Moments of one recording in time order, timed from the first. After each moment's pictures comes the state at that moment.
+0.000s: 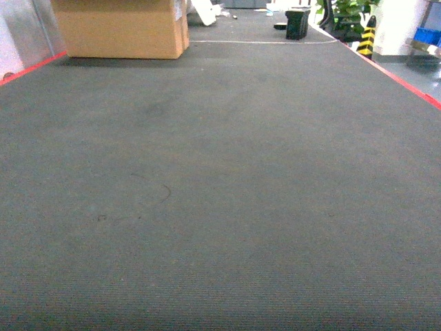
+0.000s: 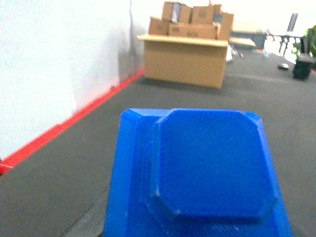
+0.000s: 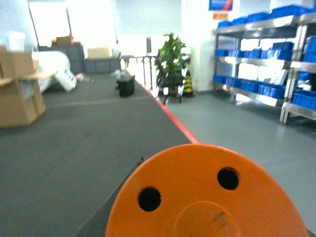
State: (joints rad) left arm 0.03 0.48 0.22 0.30 -0.20 0.00; right arm 0.41 0.51 0.29 0.41 0.70 -0.07
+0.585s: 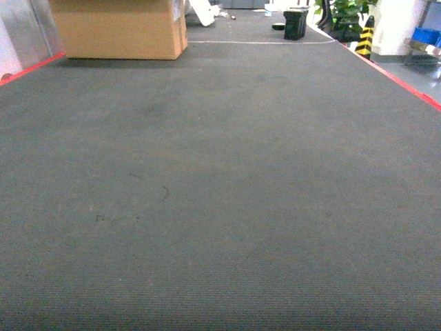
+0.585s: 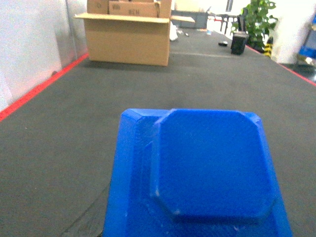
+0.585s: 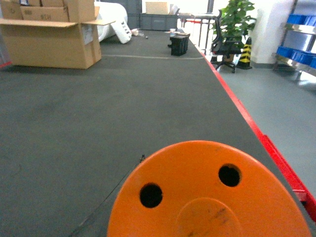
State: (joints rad) left arm 0.00 0.18 0.22 -0.07 0.00 -0.02; right arm 0.21 0.20 0.27 -0.06 0.23 -0.02
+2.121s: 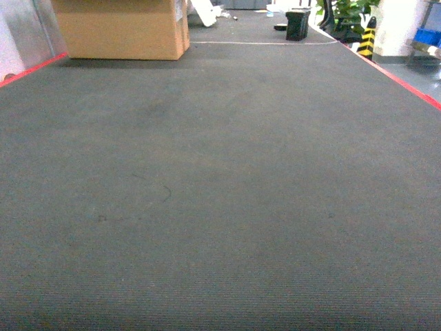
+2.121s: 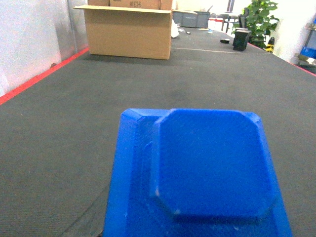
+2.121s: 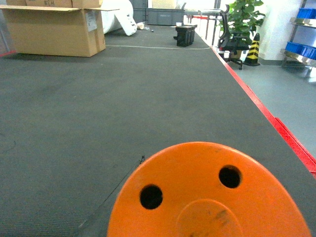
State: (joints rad) left arm 0.00 0.01 0.01 -0.01 0.00 -0.01; right arm 0.00 0.01 0.01 -0.01 0.00 -0.01
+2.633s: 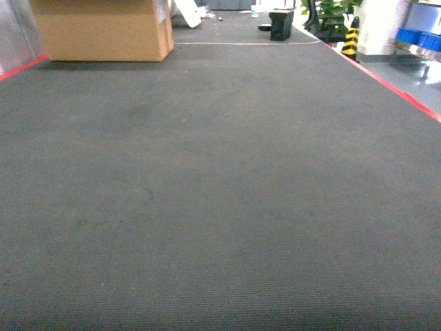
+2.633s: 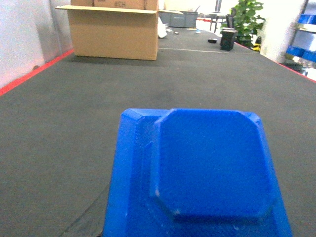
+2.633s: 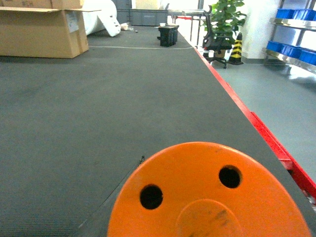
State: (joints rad) left arm 0.00 0.01 0.01 -0.01 0.00 -0.01; right arm 0.00 0.01 0.01 -0.01 0.00 -0.01
